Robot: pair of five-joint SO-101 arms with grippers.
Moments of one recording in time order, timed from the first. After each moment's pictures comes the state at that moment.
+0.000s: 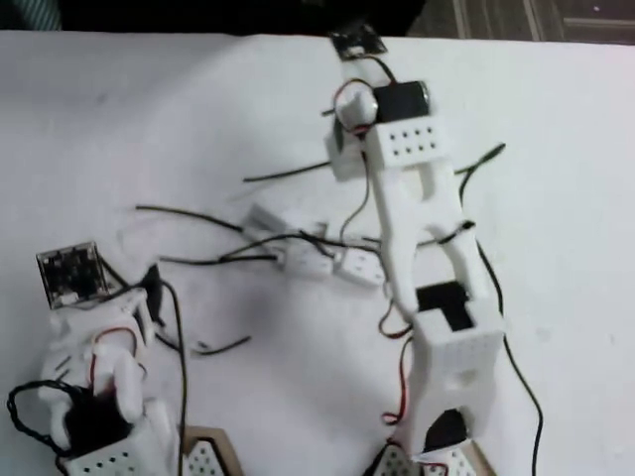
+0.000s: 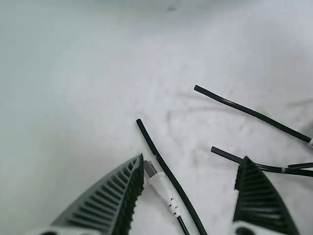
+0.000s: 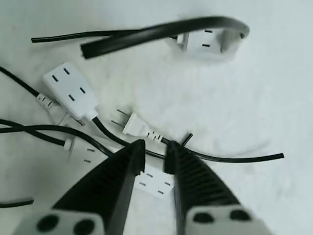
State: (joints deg) left arm -27.3 -104.0 85.7 63.8 -6.3; right arm -16.3 21.5 -37.5 98.0 4.1
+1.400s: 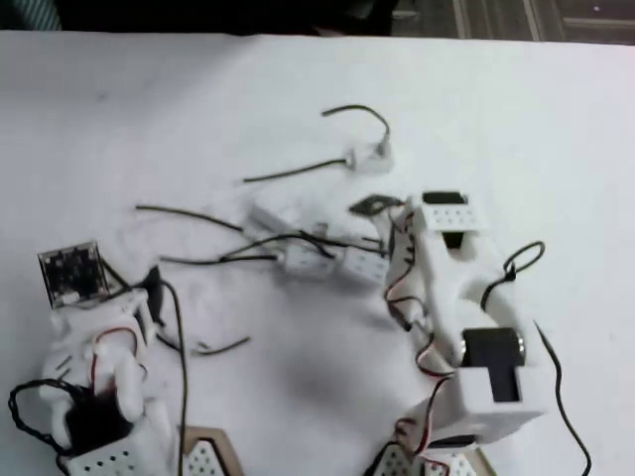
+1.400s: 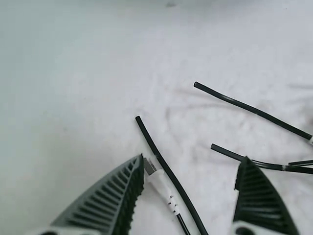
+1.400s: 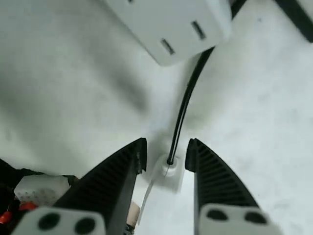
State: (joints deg) left arm -27.3 -104.0 86.3 63.8 -6.3; right arm -4.8 5.4 28.5 81.9 38.8
